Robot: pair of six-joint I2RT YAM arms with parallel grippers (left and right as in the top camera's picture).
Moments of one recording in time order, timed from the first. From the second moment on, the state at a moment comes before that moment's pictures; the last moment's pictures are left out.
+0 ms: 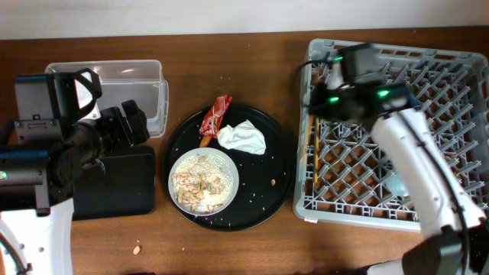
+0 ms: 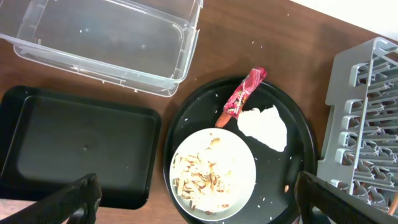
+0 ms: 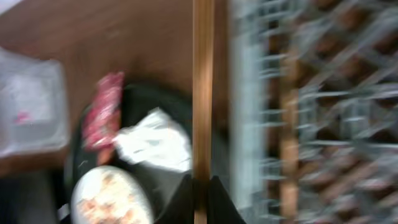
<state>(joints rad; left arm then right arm) 0.03 1.29 1.75 -1.38 0.08 -0.28 0.15 1.63 1.48 -0.89 -0.21 0.46</state>
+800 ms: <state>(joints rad) 0.03 1.29 1.75 -1.38 0.08 -0.28 0.29 0.57 1.45 -1.24 0.10 0.20</state>
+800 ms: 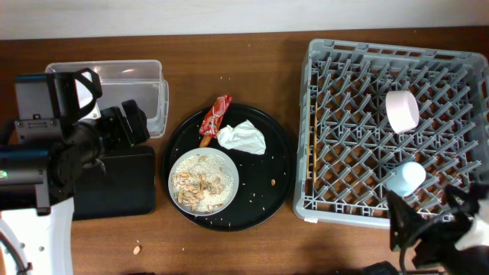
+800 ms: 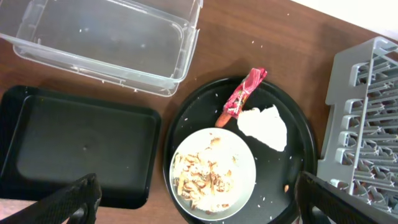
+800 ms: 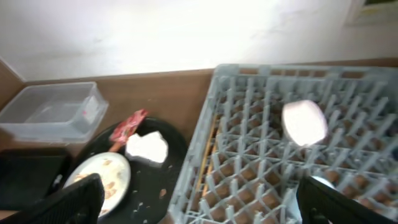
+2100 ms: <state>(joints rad) -0.21 1.48 1.75 -1.23 0.20 -0.30 -0.01 0.01 0.02 -0.08 0.01 0.07</state>
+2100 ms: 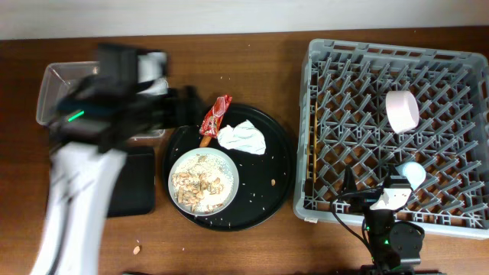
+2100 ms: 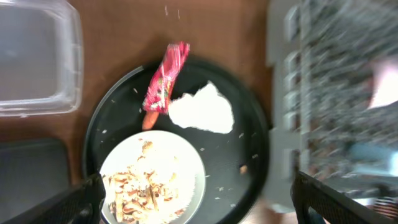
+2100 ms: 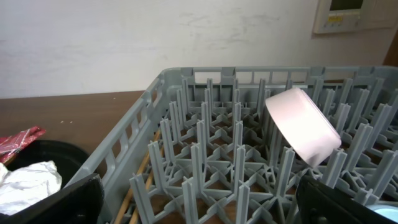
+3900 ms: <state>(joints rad) -0.34 2.27 1.77 -0.93 -0.07 -0.15 -0.01 0.01 0.01 -0.08 0.01 0.07</state>
